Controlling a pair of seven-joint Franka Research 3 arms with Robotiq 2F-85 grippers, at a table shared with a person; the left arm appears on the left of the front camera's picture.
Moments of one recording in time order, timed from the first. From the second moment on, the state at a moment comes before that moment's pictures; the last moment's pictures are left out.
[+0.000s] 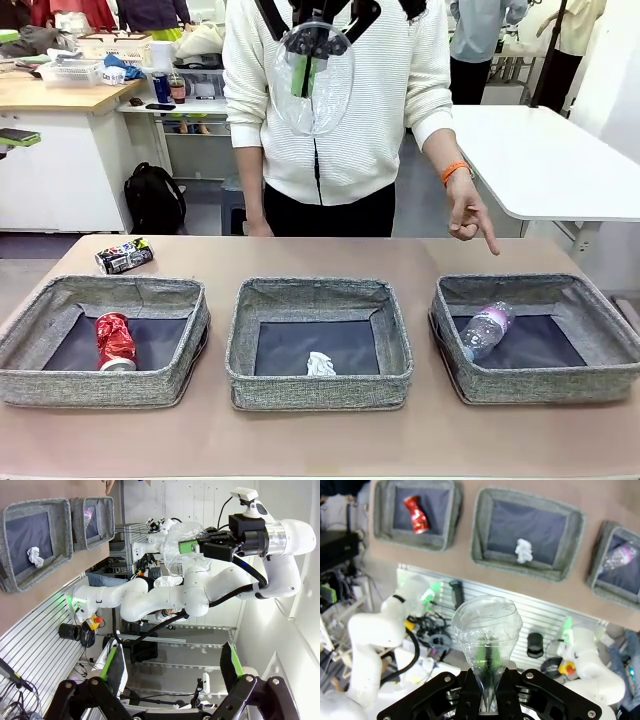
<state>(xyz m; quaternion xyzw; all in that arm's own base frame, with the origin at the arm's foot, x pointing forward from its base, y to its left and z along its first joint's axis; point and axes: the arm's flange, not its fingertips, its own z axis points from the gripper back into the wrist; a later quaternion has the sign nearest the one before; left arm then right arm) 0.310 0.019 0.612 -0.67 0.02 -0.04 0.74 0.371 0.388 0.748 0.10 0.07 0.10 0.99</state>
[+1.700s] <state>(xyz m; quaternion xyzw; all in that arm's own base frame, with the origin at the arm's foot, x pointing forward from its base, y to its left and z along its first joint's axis) 0.309 0.019 0.613 -0.67 0.02 -0.04 0.74 0.301 0.185 0.533 0.06 0.07 0.33 0.94</state>
